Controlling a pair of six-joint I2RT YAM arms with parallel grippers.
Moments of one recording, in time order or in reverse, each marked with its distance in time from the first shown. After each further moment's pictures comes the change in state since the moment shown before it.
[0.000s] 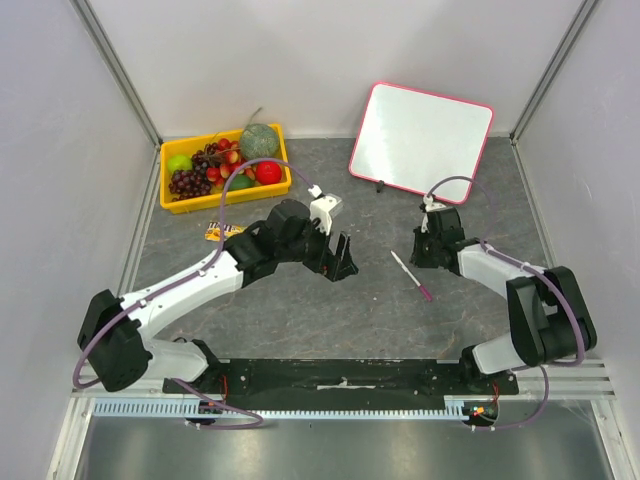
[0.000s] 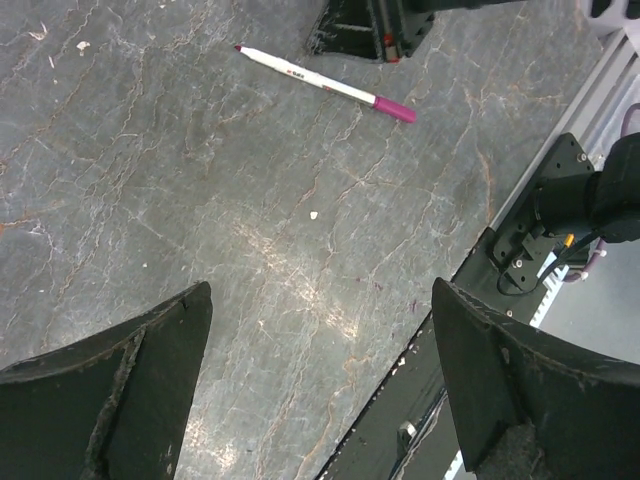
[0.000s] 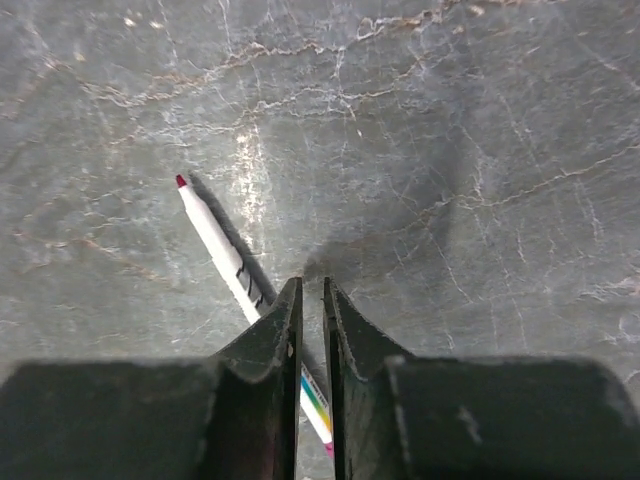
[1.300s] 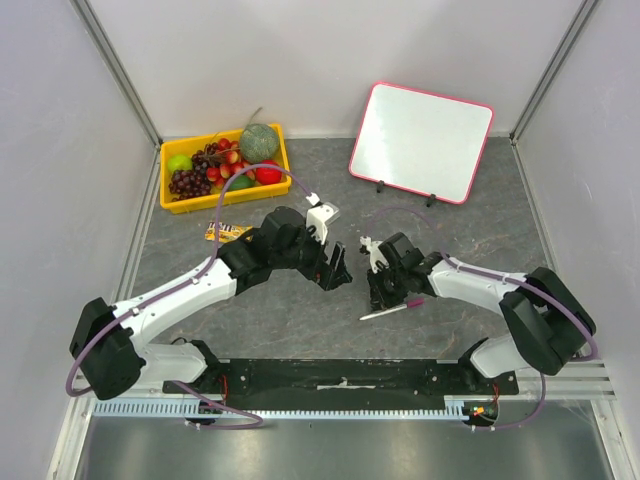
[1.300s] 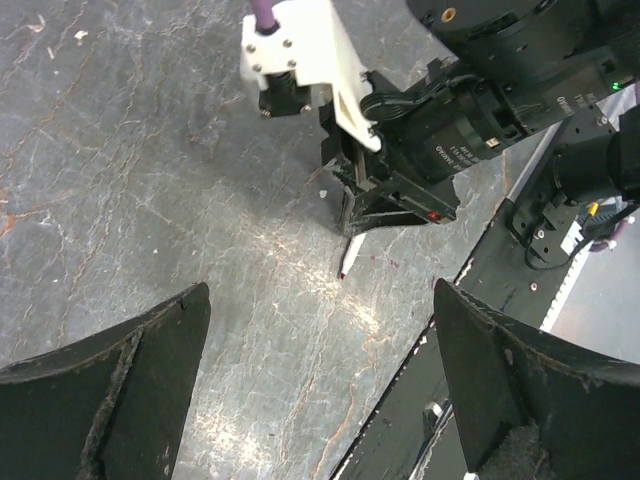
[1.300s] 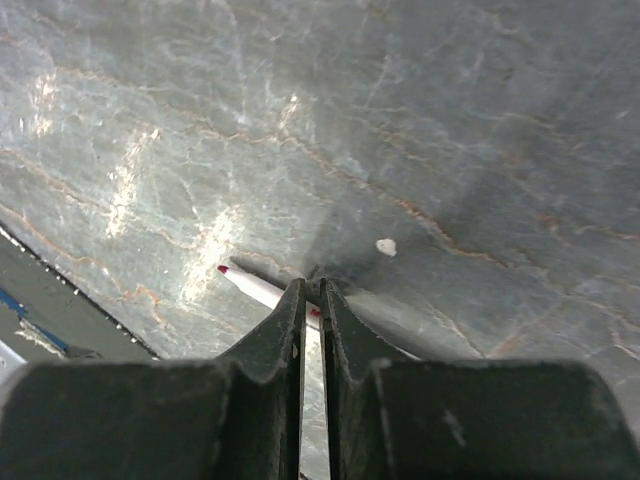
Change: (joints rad) left arm -0.002 -0.071 -0.073 0.005 0.004 0.068; right arm 0.406 0.014 0.000 -0.183 -0.251 -0.047
